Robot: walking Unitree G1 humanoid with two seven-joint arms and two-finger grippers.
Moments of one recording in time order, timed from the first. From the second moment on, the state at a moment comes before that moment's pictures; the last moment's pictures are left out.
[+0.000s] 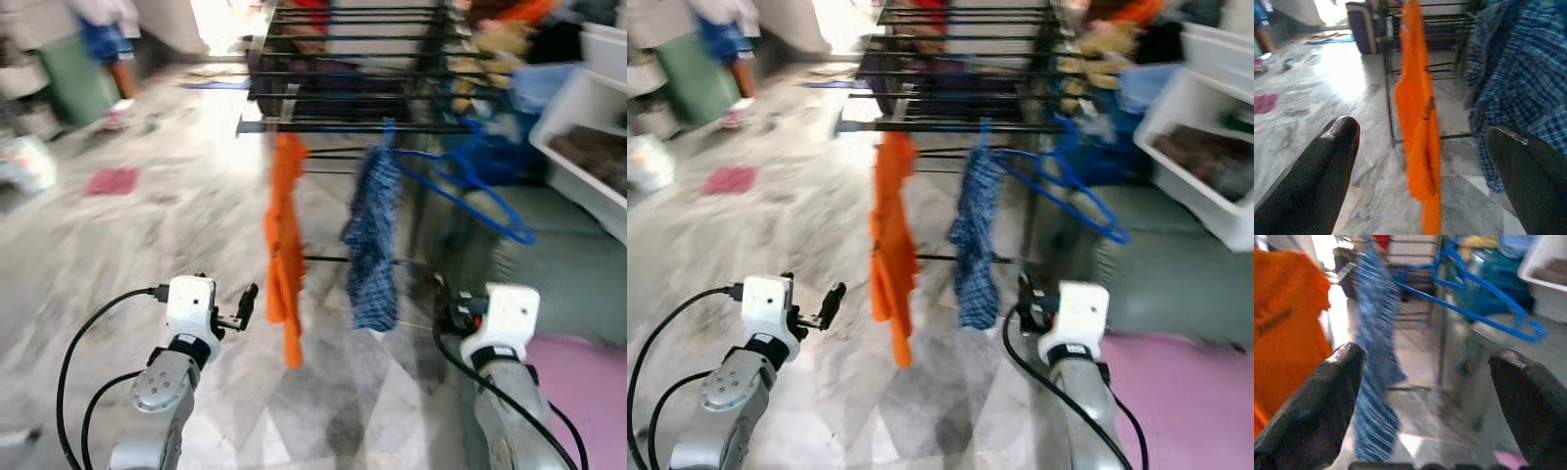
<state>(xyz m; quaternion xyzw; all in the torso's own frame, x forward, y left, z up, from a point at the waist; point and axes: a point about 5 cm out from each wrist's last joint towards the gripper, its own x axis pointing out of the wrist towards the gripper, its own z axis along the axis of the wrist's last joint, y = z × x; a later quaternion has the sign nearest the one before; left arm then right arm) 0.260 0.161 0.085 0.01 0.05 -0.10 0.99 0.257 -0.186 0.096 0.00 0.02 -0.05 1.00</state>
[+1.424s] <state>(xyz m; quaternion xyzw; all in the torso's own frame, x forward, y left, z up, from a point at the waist) 0.261 0.148 0.087 -0.02 0.05 -0.07 1.00 0.277 -0.193 0.109 0.01 -0.01 -0.04 1.00</state>
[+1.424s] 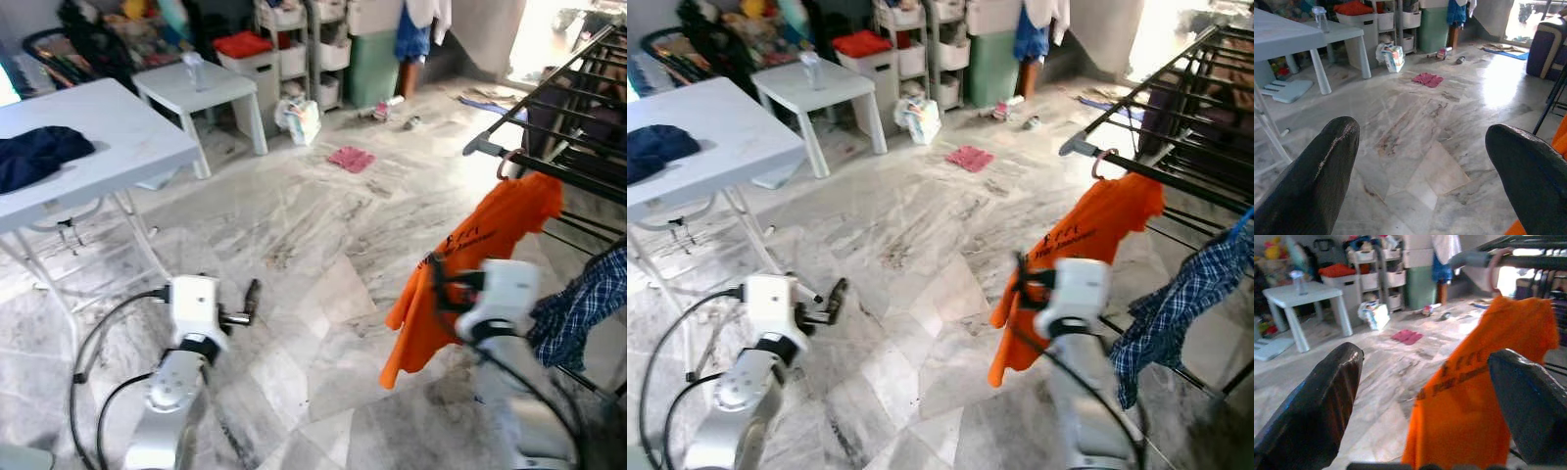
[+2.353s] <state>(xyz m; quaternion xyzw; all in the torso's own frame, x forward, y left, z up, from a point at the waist) 0.272 0.150 0.089 0.00 0.06 -0.06 1.00 0.290 -0.180 0.118 0.02 -0.04 -0.02 1.00</state>
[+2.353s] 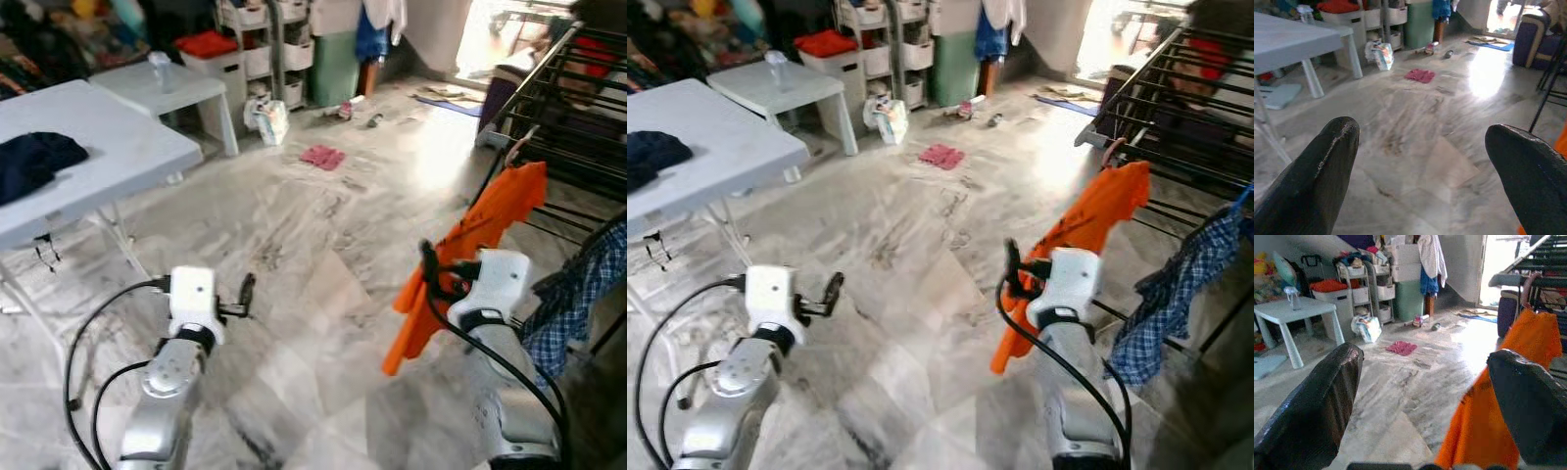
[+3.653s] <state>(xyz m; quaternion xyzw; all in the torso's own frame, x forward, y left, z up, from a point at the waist) 0.271 0.148 0.087 0.01 0.05 -0.06 1.00 0.291 -0.172 0.115 0.01 -0.03 0.02 1.00</state>
